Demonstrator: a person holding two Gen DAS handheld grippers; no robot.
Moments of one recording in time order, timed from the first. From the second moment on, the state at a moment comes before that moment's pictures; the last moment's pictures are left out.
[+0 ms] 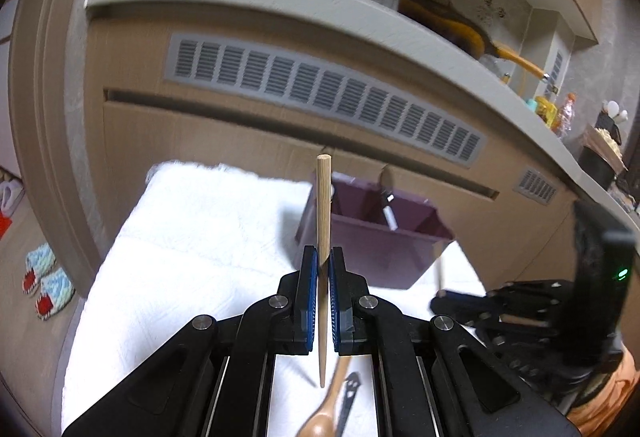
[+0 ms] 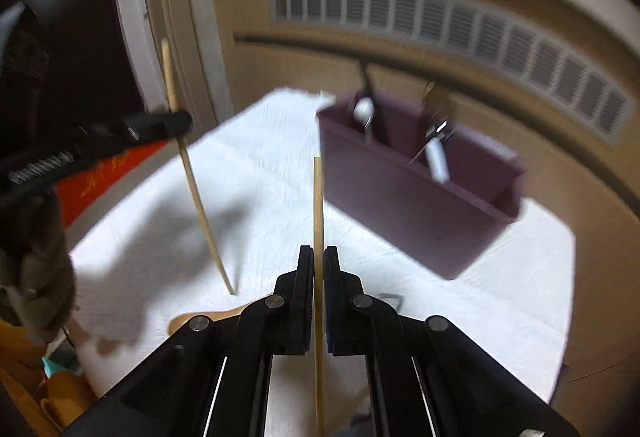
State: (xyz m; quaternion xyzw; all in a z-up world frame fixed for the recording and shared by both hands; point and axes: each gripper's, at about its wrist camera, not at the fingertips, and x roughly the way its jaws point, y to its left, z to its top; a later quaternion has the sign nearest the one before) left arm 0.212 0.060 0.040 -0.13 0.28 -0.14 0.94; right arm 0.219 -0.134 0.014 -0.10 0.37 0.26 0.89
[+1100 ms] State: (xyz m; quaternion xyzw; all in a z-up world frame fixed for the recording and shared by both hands) left arm 0.381 -0.030 0.048 -0.06 0.31 -0.18 0.93; right arm 0.334 -0.182 0.053 -0.01 0.33 0.18 0.93
